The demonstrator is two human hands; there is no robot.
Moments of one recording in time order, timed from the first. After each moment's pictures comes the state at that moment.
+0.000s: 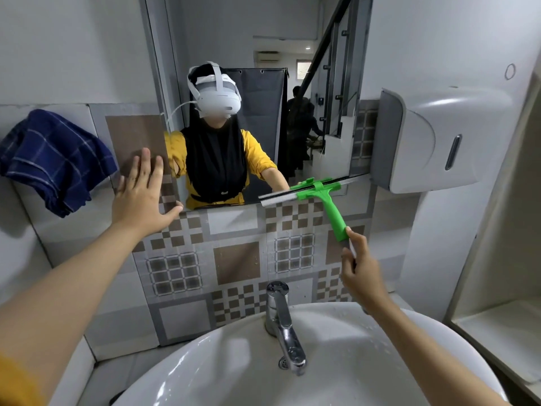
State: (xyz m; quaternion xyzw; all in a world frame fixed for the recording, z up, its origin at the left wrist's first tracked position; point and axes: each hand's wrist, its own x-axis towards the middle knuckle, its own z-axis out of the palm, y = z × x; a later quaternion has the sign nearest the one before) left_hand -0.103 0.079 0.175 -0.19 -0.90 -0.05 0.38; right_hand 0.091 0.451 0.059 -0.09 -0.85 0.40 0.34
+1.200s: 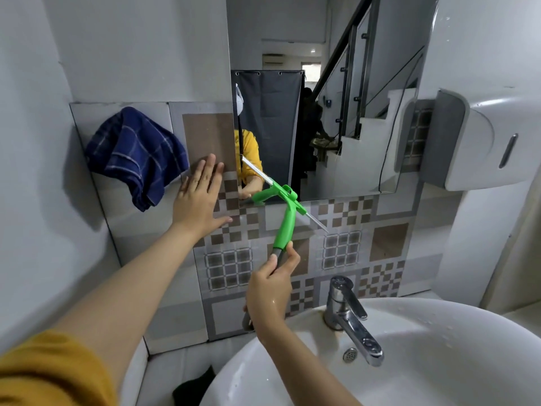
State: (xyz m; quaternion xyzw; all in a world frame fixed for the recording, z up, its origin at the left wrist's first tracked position) left_hand -0.109 0.044 0.164 -0.24 -0.90 0.01 0.37; right_hand 0.050 0.141 0.079 -0.17 -0.66 0.64 0.34
